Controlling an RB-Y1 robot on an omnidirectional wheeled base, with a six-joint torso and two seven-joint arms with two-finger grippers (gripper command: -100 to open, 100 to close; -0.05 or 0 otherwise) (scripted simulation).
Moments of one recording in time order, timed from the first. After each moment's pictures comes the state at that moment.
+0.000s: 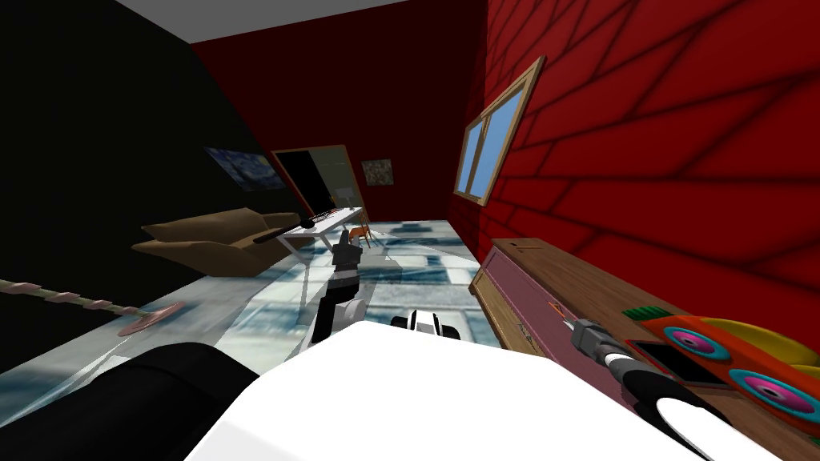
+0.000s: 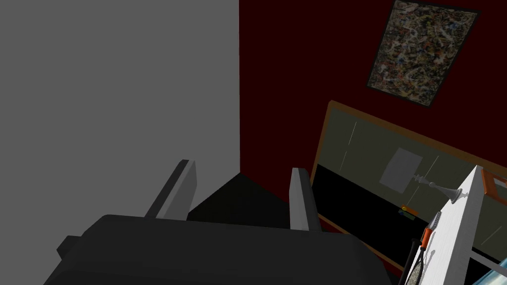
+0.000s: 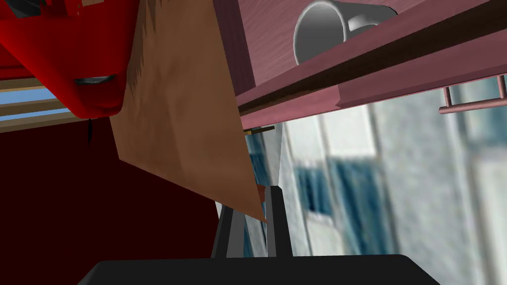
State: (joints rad) left arm 0.53 -0.03 0.06 -2.33 0.11 -0.37 0.01; right arm 0.55 -0.99 0.12 -1.43 1.62 0.16 0.44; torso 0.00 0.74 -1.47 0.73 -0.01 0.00
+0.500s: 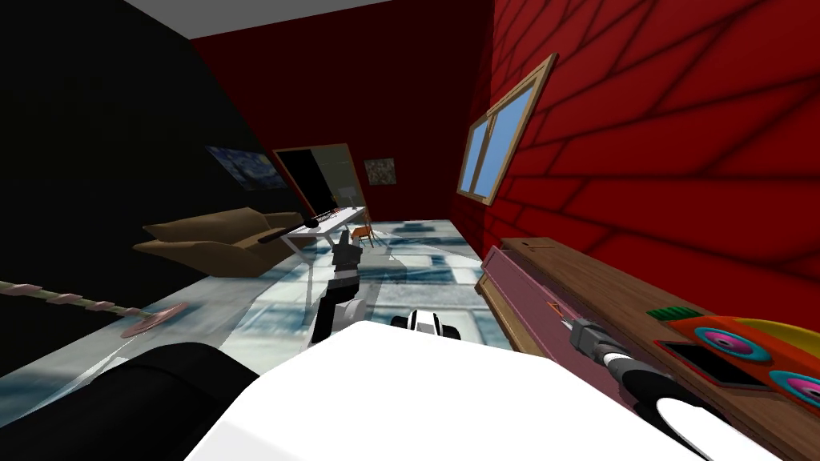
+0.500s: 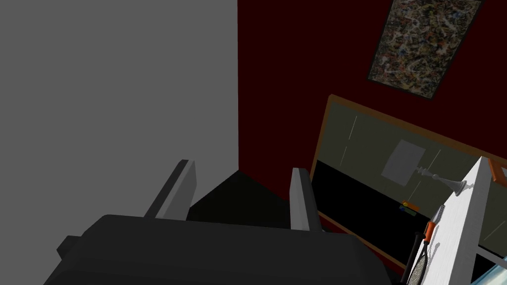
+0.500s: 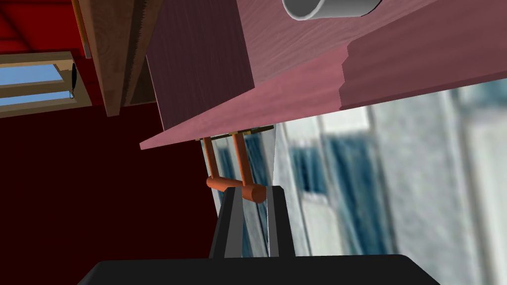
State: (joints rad) left arm 0.53 -0.03 0.06 -2.33 0.11 -0.37 0.01; right arm 0.56 -1.00 0.12 -1.45 1.62 0.15 0.43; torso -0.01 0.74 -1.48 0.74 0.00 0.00
